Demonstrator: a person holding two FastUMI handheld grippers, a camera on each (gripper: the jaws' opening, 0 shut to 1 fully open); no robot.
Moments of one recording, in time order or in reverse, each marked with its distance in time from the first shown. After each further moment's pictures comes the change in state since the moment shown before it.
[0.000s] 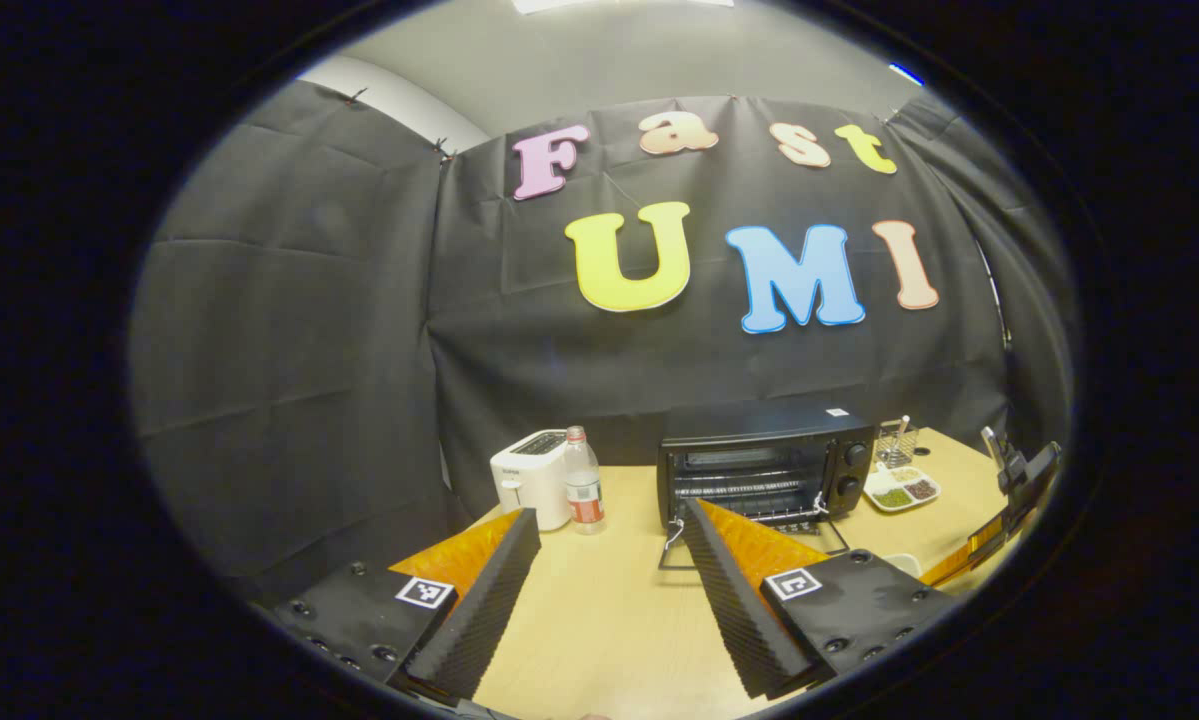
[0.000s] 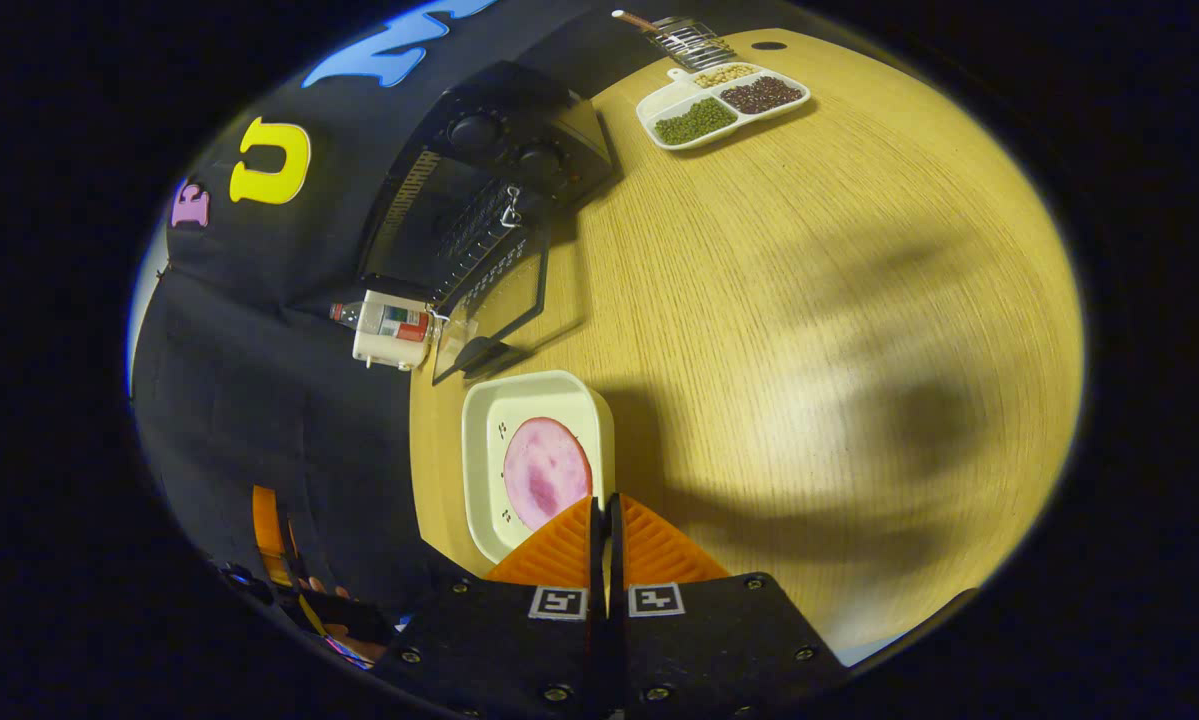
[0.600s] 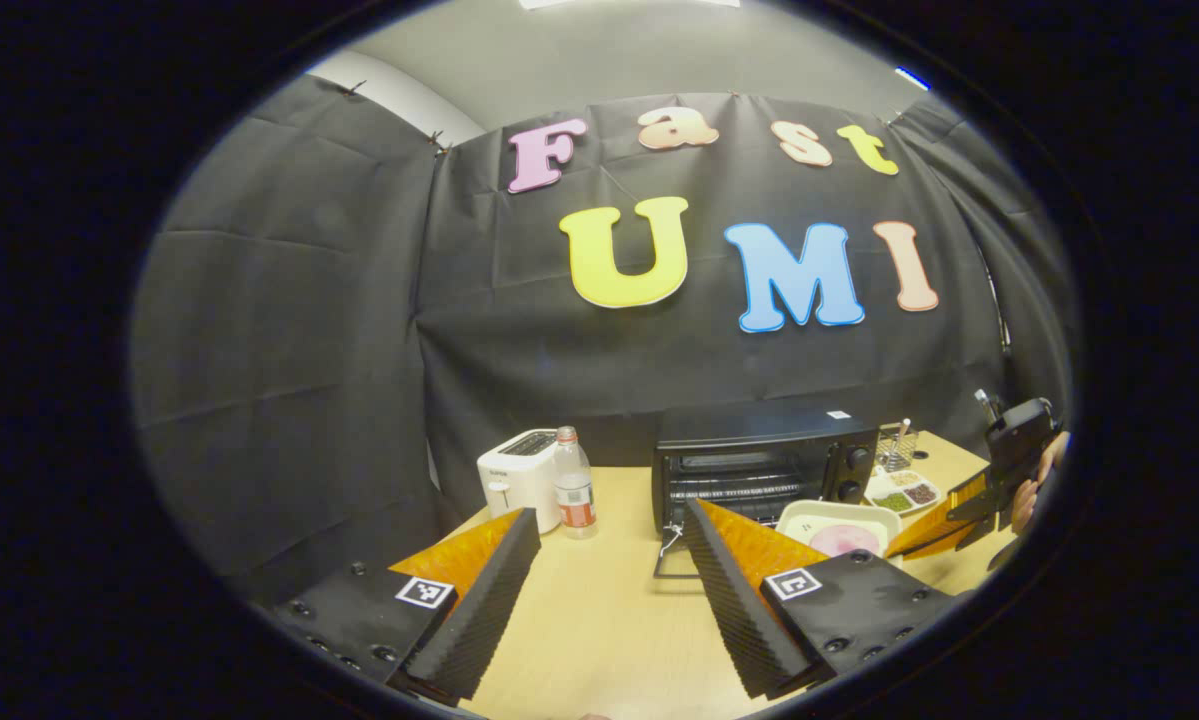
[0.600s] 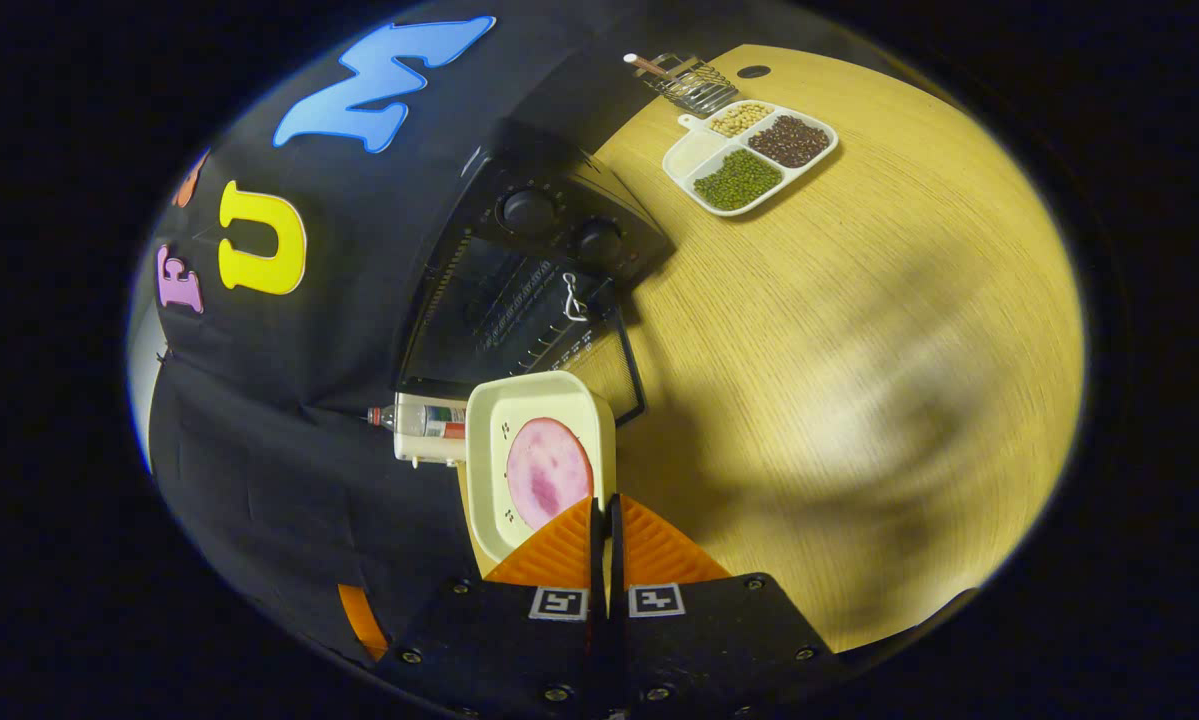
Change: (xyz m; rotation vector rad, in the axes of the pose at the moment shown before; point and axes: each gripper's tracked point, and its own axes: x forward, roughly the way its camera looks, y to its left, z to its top) left arm 0.031 0.003 -0.003 -0.013 0.009 -0.021; right arm 0.026 0.082 0.061 0.155 -0.196 0.040
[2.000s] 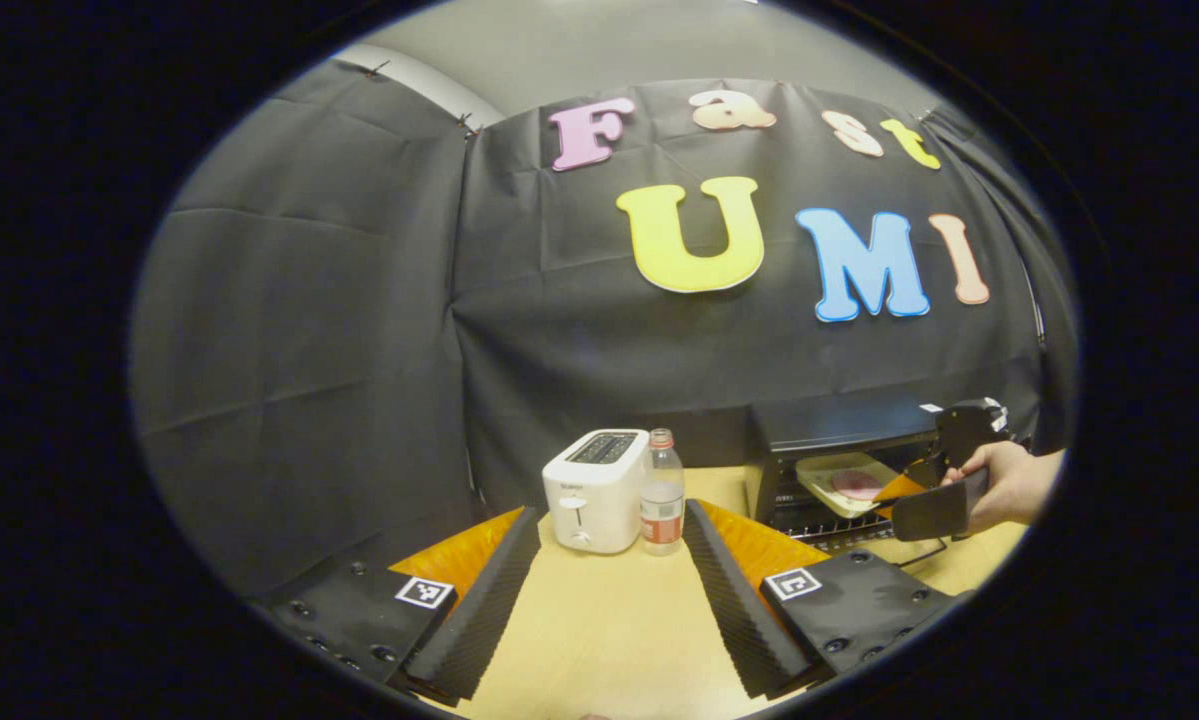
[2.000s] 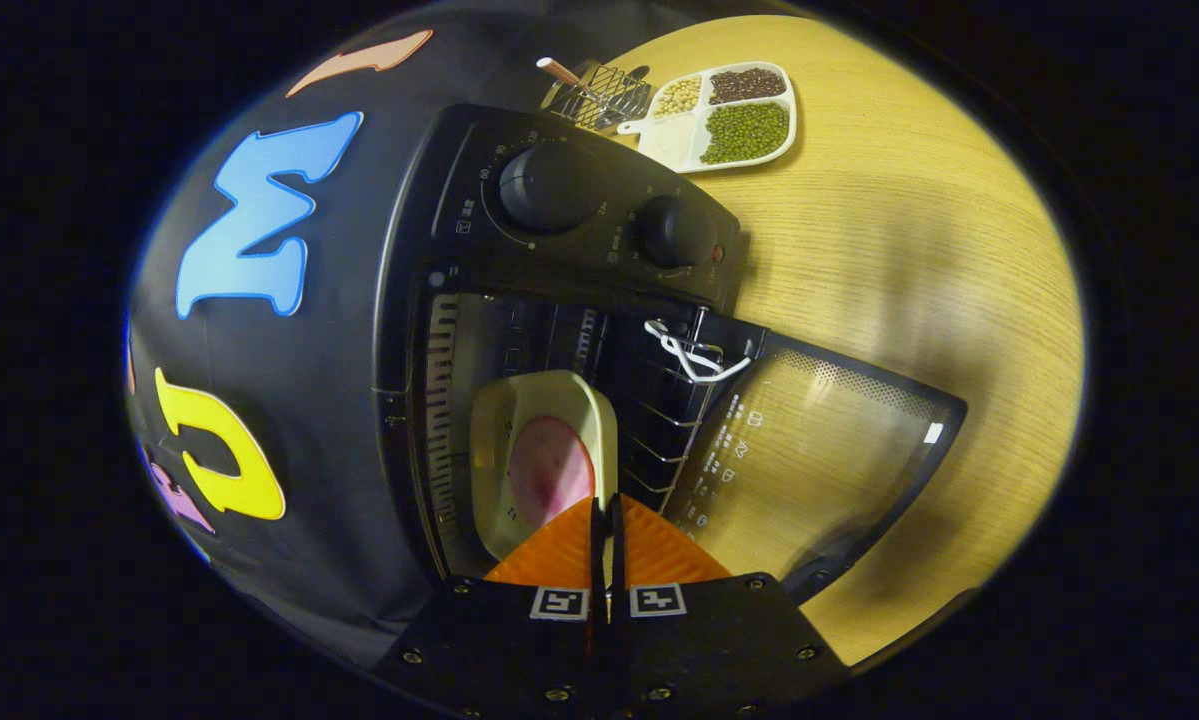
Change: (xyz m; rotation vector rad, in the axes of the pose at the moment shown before) left arm 0.080 0.127 -0.011 0.002 0.034 0.081; right arm 0.157 0.093 0.088 0.527 -0.467 0.003
